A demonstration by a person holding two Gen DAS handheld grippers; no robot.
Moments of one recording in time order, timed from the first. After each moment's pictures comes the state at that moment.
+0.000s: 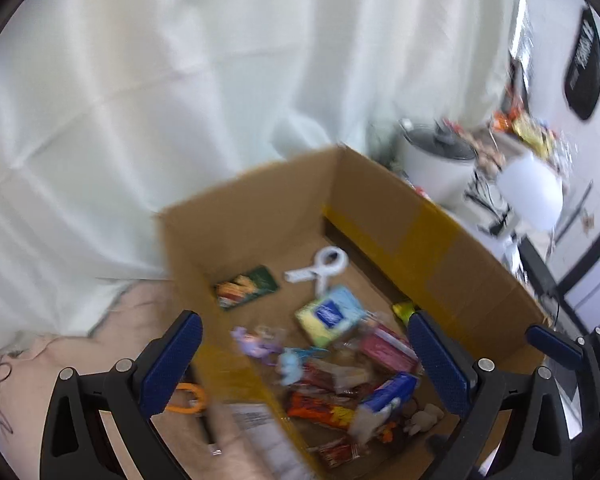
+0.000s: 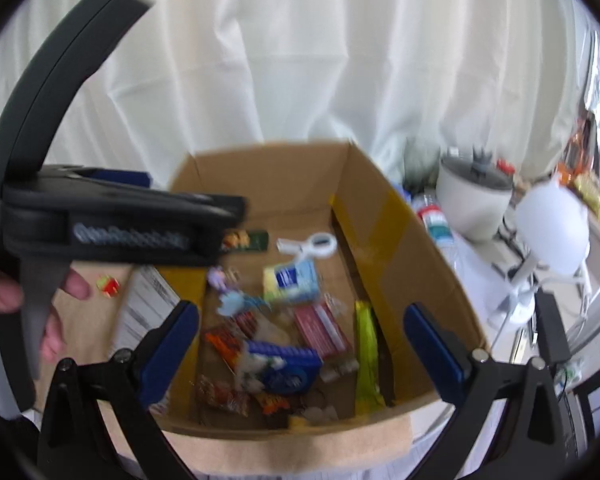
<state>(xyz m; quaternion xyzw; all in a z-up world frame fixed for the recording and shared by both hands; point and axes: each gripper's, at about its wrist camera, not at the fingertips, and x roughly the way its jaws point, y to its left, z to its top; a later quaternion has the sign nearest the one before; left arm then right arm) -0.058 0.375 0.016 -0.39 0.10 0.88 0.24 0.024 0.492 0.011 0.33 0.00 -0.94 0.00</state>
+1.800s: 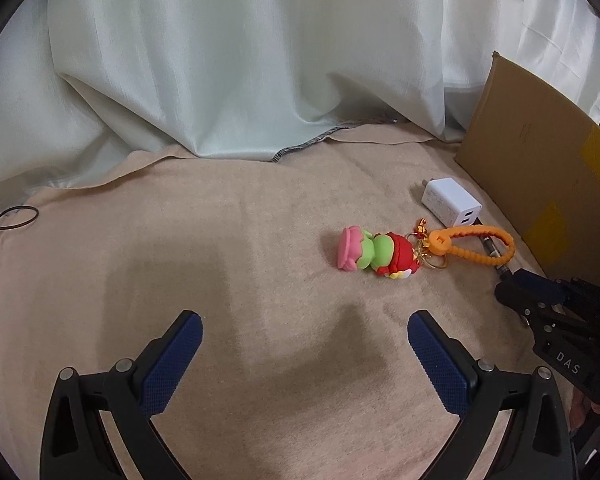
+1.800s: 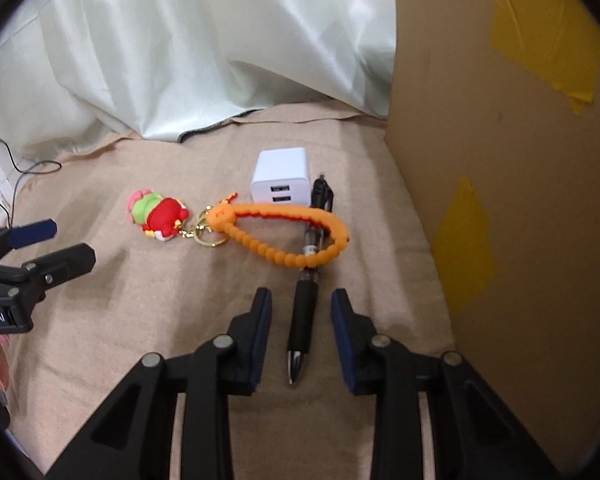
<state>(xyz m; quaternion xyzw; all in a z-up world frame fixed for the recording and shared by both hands) -0.076 0.085 -0.156 -0.44 0.03 0.89 0.13 -0.064 0.304 -0.154 0.42 0.00 -0.90 0.08</state>
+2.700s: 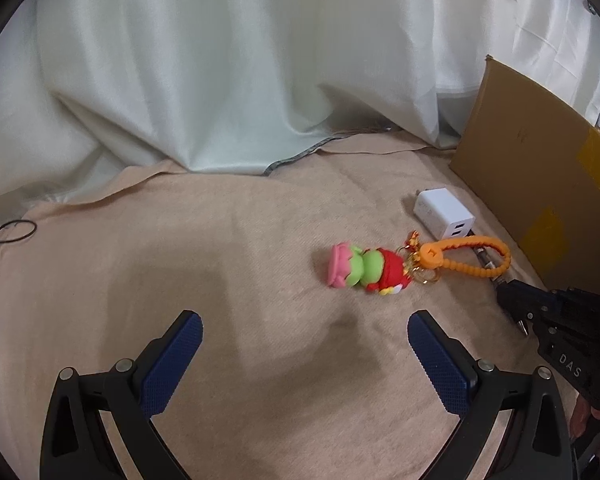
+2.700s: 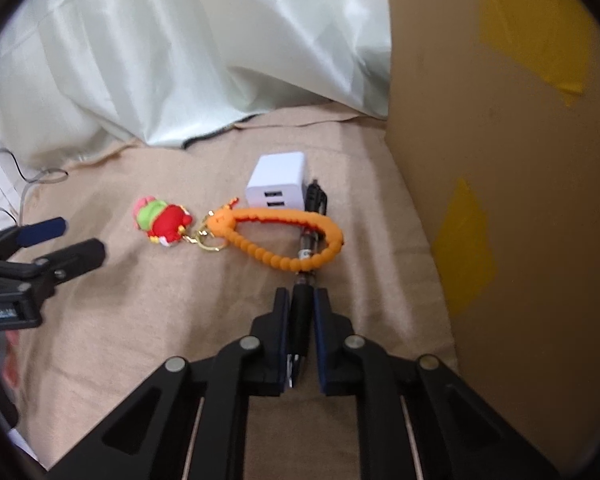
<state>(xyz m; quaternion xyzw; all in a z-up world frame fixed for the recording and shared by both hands) -0.081 0.099 -0.151 -0.43 0.04 0.89 0.14 -0.059 0.308 -0.150 0.42 -0.02 -0.90 0.10</state>
